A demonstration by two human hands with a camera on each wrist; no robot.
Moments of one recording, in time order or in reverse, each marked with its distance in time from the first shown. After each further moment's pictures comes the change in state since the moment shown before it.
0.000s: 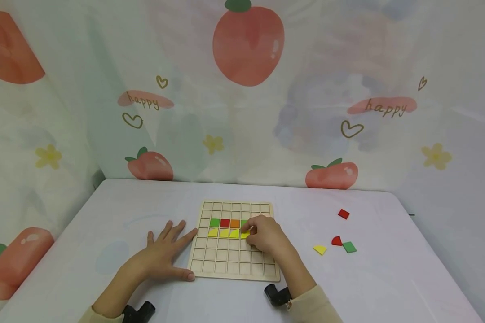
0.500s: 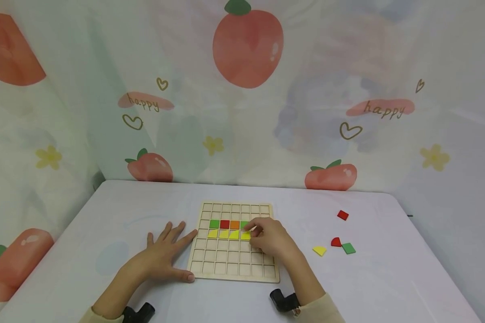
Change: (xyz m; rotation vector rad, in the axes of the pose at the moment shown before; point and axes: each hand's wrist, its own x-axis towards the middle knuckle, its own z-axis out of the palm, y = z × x) left_hand 0.001 0.001 -0.001 -0.002 -0.004 -0.009; right_hand -0.008 0.018 -0.007 0.146 -0.002 -0.047
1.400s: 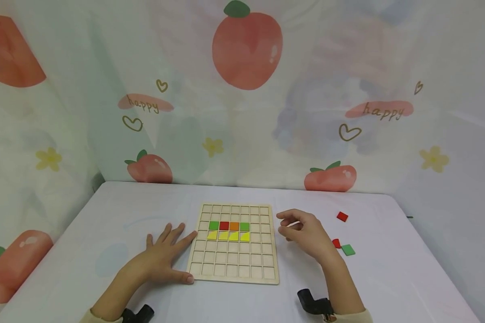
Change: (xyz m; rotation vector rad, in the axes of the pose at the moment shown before) left_hand 0.000 0.002 0.001 0.005 0.002 -0.004; right_hand -0.031 0.035 -0.065 0.165 0.125 -0.004
